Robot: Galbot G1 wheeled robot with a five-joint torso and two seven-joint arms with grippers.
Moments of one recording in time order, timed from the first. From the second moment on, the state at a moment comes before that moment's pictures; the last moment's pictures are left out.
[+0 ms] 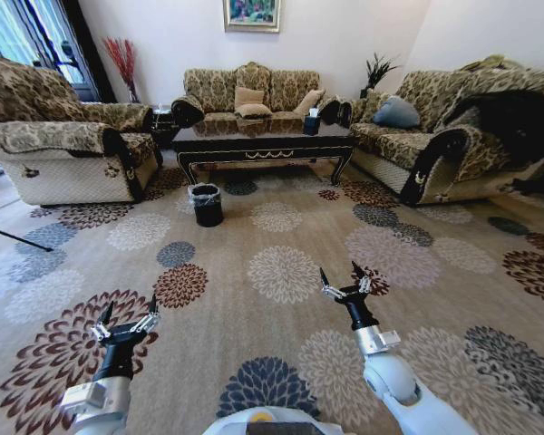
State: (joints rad) left arm 1.91 -1.51 -0.81 -2.35 -0.23 -0.09 -0.06; right arm -1.48 0.96 0.35 1.97 0.30 0.41 0.23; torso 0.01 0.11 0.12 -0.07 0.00
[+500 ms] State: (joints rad) left arm 1.91 -1.51 -0.81 -2.35 -0.23 -0.09 -0.06; right arm -1.48 0.96 0.35 1.97 0.30 0.41 0.23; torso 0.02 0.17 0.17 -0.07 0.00
